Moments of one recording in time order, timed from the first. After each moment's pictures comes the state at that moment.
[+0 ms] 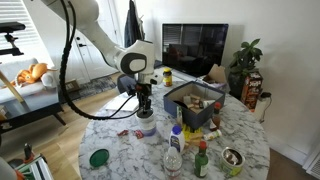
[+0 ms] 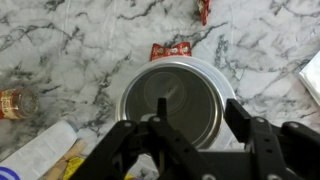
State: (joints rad) arm 0.03 0.27 0.01 -2.27 0.16 2.43 0.30
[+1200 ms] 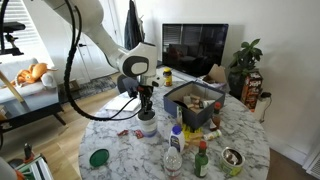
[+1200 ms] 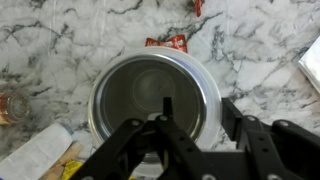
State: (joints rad) arm 0.03 0.30 0.01 -2.25 0.20 2.45 0.30
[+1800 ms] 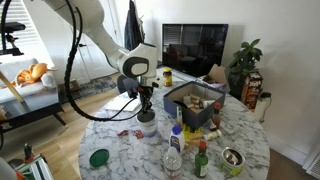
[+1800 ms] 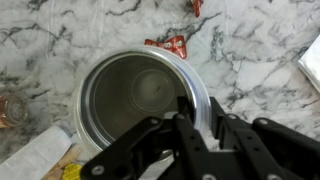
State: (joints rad) arm 0.03 0.31 0.01 -2.25 0.21 2.45 0.30
